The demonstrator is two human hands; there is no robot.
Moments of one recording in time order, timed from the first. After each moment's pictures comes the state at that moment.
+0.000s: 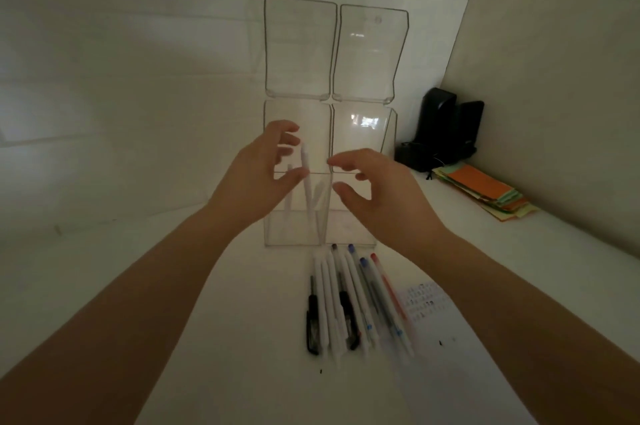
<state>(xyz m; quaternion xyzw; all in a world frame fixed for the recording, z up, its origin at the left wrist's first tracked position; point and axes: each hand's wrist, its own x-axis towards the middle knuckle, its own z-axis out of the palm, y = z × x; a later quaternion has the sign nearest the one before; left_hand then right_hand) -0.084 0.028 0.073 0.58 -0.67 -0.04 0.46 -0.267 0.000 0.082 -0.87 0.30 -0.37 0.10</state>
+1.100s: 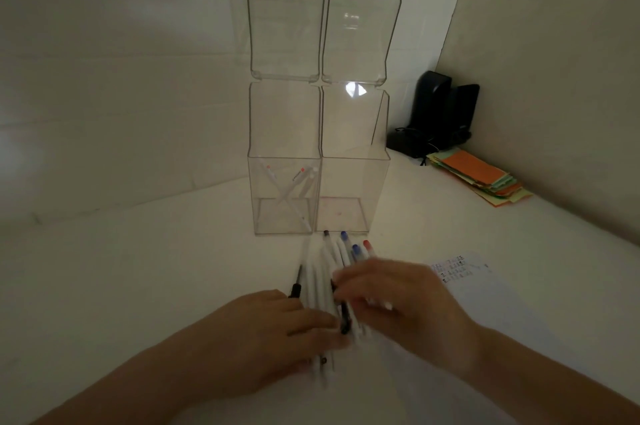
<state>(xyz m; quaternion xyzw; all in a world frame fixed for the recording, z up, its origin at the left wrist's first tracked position) -0.114 0.122 -0.017 0.35 -0.93 0.10 0.09 -0.327 0.052 0.015 -0.92 0.12 -0.35 0.15</state>
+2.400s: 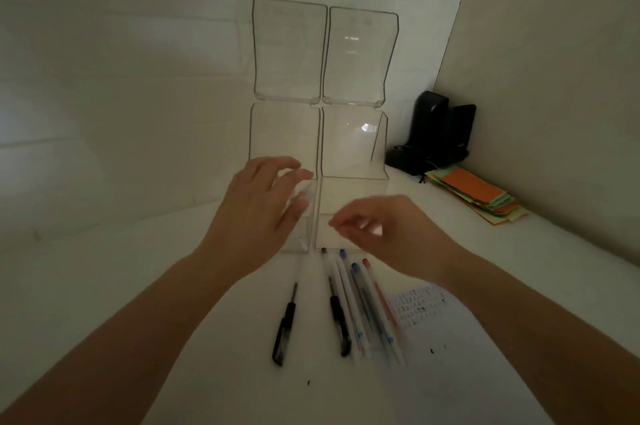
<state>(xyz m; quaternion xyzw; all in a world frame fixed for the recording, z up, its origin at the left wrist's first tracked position) -0.100 0.047 0.046 0.58 -0.73 0.19 0.31 -0.300 0.002 0.075 -0.90 0.30 -0.23 0.20</state>
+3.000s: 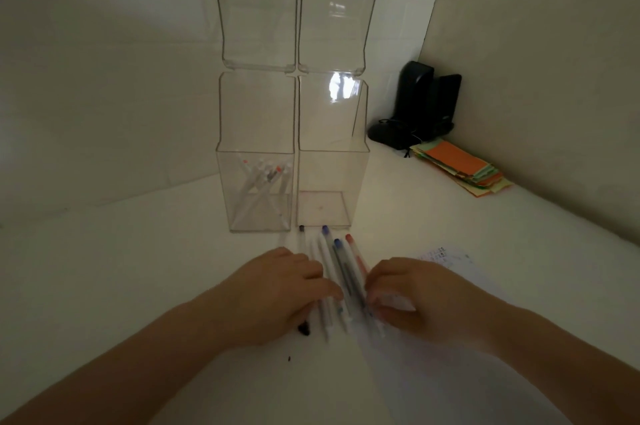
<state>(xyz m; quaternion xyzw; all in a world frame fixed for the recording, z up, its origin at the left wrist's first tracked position) -0.138 0.076 -0.013 0.41 -0.91 0.05 0.10 -0.376 0.021 0.007 -0.96 0.23 -0.08 0.11</state>
